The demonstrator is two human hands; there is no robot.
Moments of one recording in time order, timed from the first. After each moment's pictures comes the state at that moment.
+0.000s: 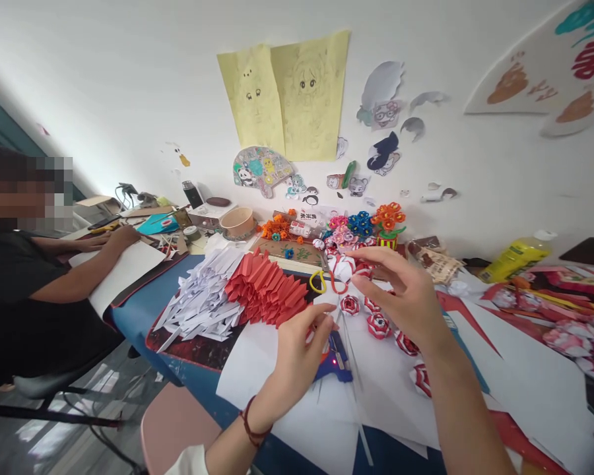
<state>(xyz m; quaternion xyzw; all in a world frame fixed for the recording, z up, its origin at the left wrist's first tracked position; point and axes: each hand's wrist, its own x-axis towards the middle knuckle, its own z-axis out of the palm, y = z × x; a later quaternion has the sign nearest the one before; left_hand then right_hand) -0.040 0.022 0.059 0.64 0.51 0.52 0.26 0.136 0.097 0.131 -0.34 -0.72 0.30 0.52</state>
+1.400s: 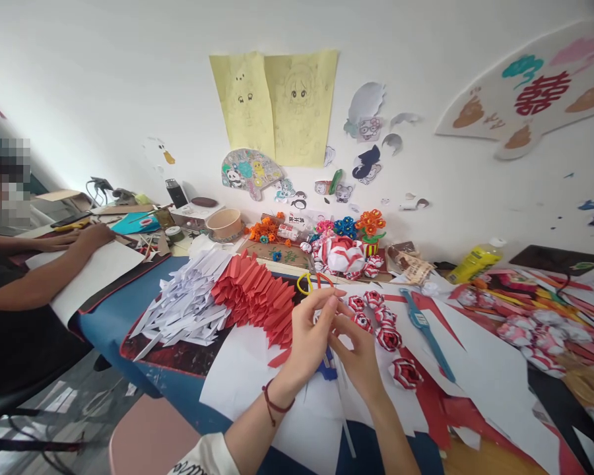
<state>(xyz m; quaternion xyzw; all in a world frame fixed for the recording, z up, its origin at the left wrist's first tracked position) -0.001 0.051 0.064 0.50 0.36 0.65 0.46 0.112 0.049 0.018 -0.43 -0.64 0.38 0.51</state>
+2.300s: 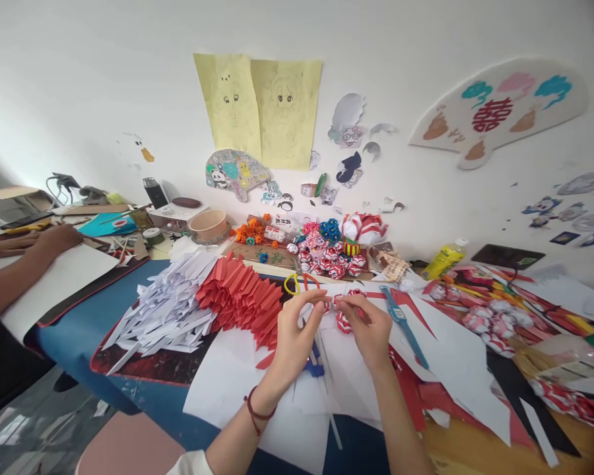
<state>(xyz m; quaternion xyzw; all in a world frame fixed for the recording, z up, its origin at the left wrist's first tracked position) -0.013 0.050 0.056 0.60 0.43 0.60 0.31 0.150 0.079 0.033 -0.44 -0.62 0.25 0.60</state>
